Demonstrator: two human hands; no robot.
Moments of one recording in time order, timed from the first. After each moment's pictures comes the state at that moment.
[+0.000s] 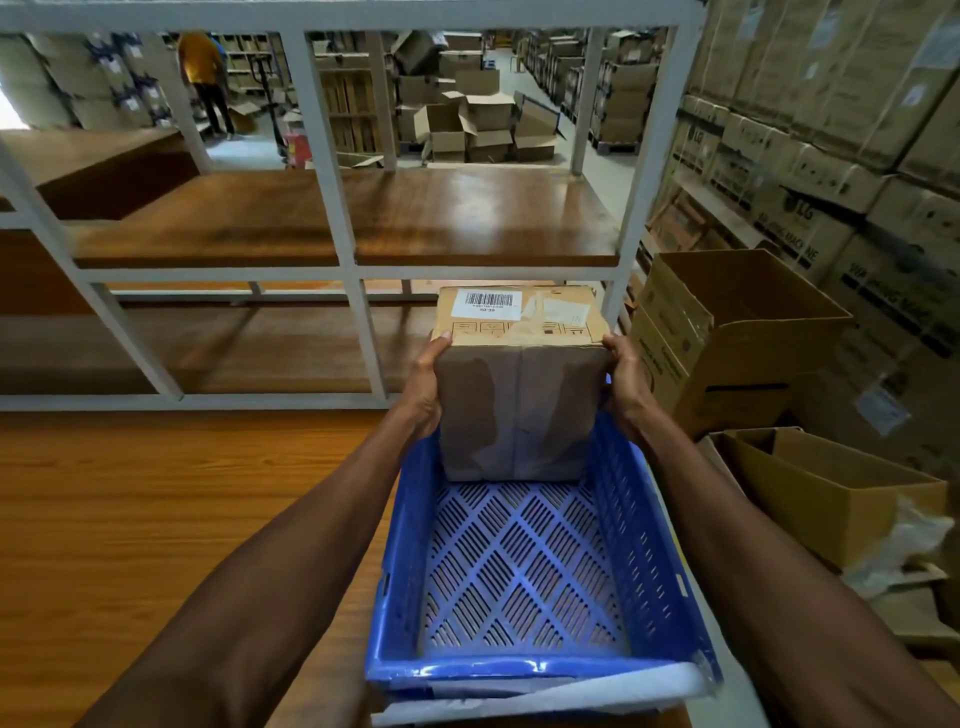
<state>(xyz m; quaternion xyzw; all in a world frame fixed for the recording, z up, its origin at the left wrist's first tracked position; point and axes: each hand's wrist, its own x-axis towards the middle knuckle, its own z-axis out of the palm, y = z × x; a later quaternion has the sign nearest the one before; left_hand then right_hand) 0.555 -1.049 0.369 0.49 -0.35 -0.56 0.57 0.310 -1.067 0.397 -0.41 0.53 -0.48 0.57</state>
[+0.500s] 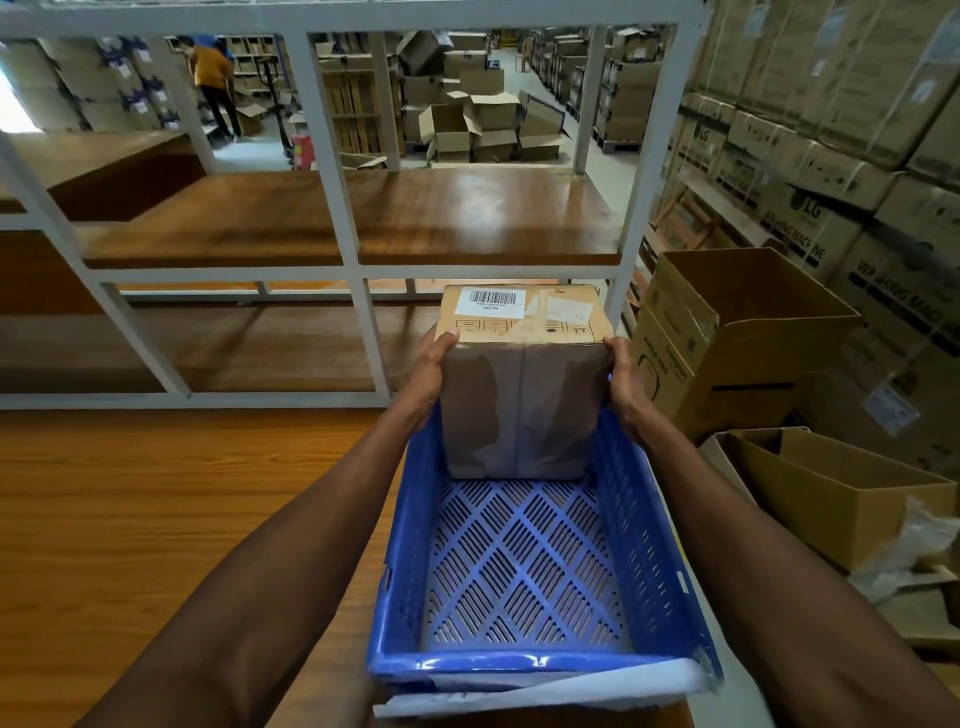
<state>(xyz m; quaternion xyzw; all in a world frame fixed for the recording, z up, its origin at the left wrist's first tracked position) 0.558 -1.051 0.377 0.53 -0.42 -0.48 0.55 0.308 -1.071 0.388 -0.46 0.56 -0.46 0.52</state>
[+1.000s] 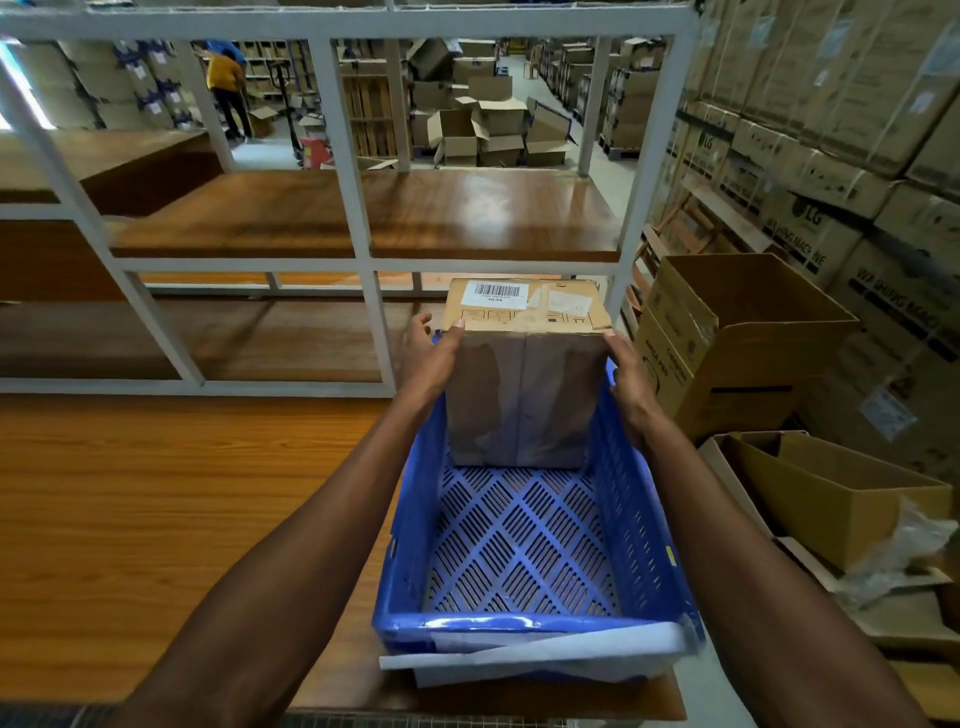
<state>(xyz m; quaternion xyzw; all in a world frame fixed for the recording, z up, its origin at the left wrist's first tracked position) 0.557 -1.025 0.390 0.66 -0.43 -0.31 0.53 0.300 -1.033 0.396 -0.50 0.52 -0.48 0.50</state>
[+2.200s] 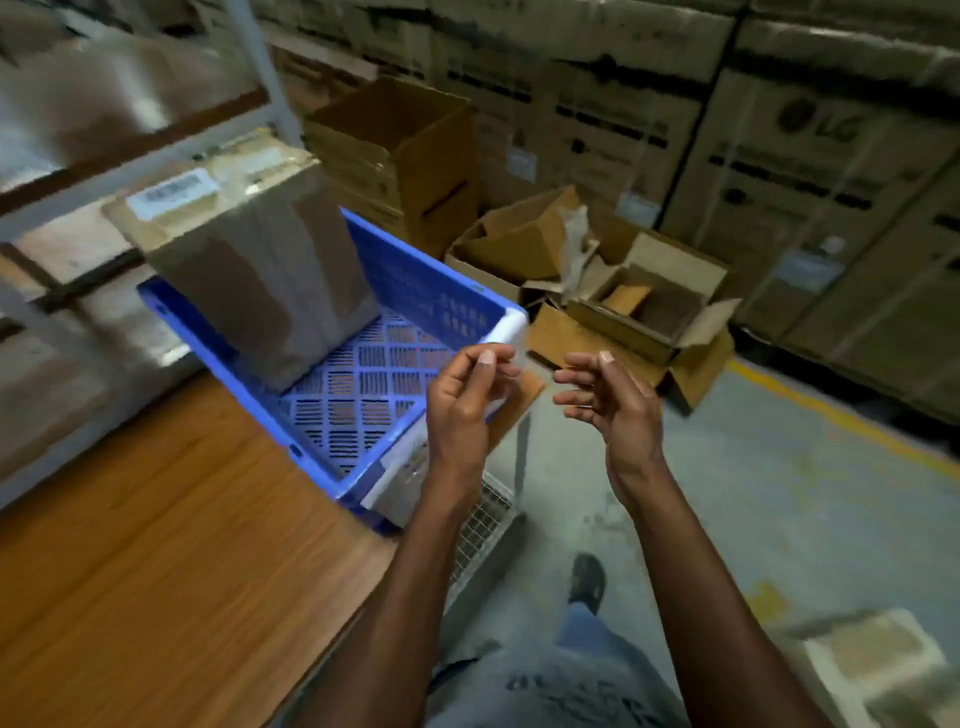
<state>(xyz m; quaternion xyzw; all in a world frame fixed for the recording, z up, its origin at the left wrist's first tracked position) 0.455 -0.737 0.342 0.30 -0.55 -0.67 0.40 0.334 -0.636 0.333 -0.17 0.63 -0.69 0.30</state>
